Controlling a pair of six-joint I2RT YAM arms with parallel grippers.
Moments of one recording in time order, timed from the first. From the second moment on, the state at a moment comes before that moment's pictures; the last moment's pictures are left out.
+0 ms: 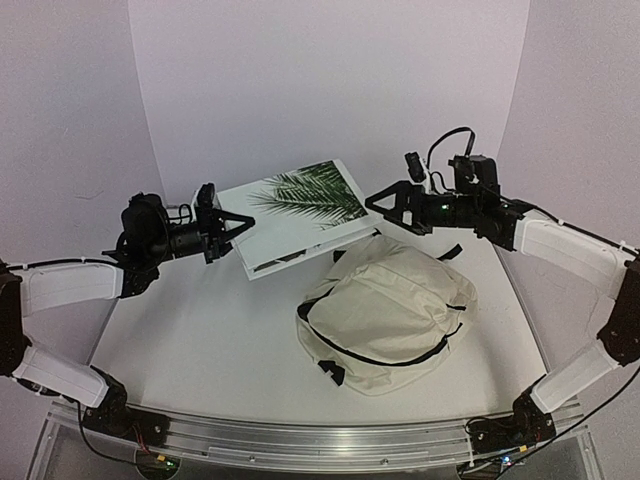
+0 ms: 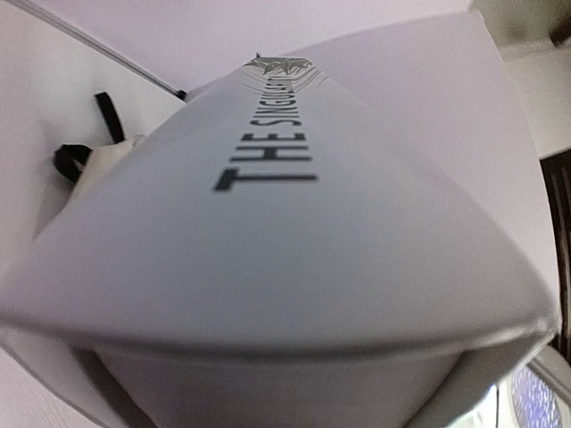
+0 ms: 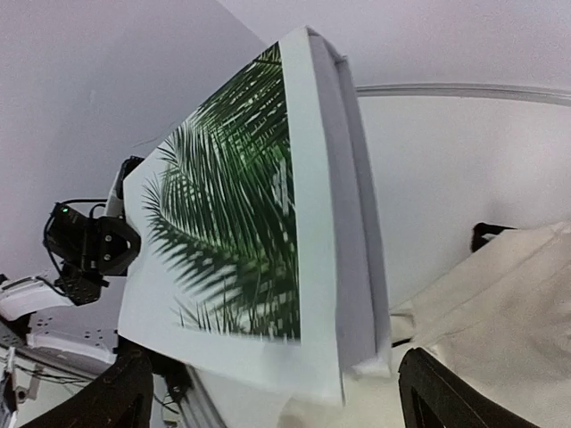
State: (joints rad) left arm -0.47 1.29 0.72 0.58 0.73 -1.19; right arm 0.49 1.47 1.20 -0.09 -0.60 0.57
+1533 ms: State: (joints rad) left arm -0.13 1.12 0.59 0.21 0.61 -1.31; right arm 1.21 1.78 1.35 -0.70 0.52 0.22
